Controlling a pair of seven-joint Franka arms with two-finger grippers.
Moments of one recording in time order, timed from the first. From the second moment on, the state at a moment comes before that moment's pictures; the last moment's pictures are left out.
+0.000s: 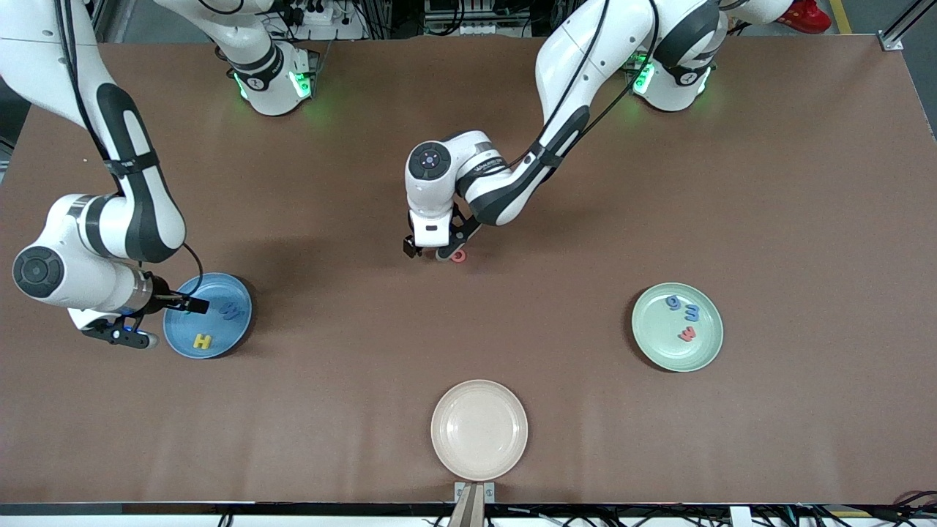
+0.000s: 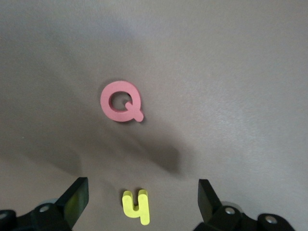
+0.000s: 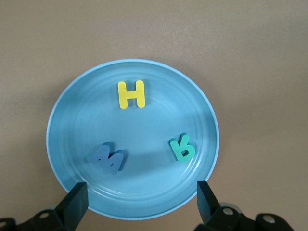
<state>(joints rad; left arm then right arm) -0.78 0.94 -0.26 -1.31 0.19 2.30 -1.86 -0.07 0.48 -0.04 -1.82 -0.04 2.18 0.16</state>
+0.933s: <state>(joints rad) -0.83 0.97 -0.24 -1.29 0.19 2.30 -1.86 -0.07 0.48 -0.04 -1.83 -0.04 2.17 0.16</state>
